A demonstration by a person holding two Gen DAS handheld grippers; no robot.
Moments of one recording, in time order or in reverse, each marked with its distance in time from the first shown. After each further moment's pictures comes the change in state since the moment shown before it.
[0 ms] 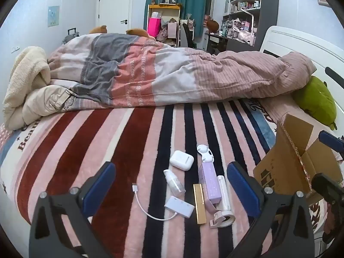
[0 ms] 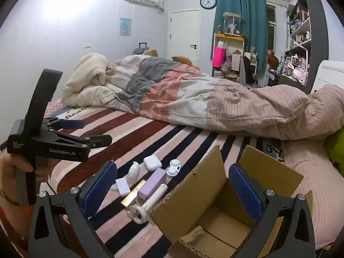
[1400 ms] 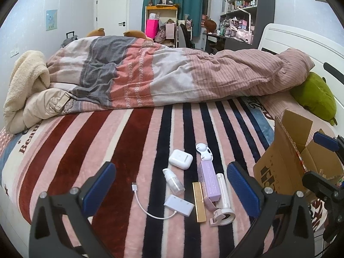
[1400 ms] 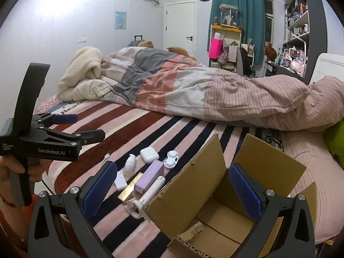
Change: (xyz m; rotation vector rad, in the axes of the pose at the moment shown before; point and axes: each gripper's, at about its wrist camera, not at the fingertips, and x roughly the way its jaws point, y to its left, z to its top) left arm -0.002 -0.005 -0.005 0.035 -0.014 0.018; right arm 0.006 -0.004 -0.004 0.012 0.047 -0.023
